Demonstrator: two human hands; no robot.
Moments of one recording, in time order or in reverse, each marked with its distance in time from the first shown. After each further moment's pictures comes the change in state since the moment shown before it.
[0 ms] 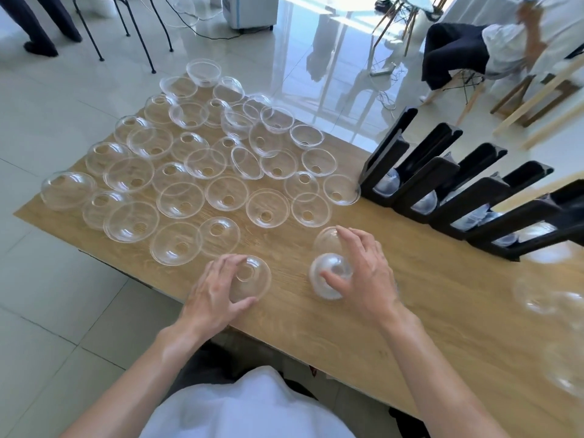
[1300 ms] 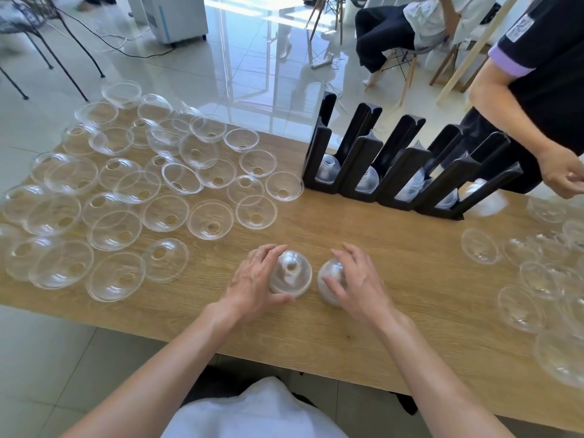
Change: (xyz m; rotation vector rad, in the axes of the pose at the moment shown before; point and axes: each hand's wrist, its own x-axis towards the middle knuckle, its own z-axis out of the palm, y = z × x) left_hand 0.075 0.103 0.080 0.011 -0.285 0.253; right_hand -0.053 0.080 -0.011 0.054 -0.105 0.277
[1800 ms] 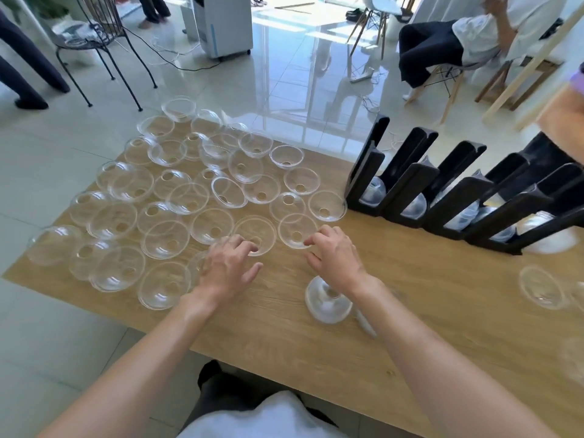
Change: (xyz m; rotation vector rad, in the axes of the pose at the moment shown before) left_hand -0.003 -0.080 -0.096 0.282 0.284 -0.124; right_hand 0.112 -0.117 0.019 -0.130 0.015 -0.294
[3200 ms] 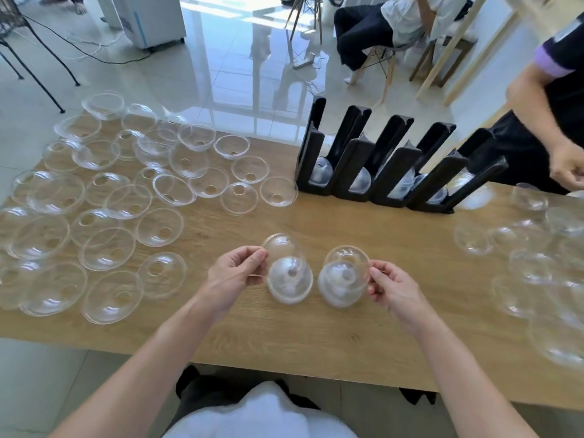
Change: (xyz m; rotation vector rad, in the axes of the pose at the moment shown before) left_hand -0.011 0.079 0.019 -1.425 -0.389 -0.453; right_hand -0.164 0.106 -0.030 1.176 0.199 0.815
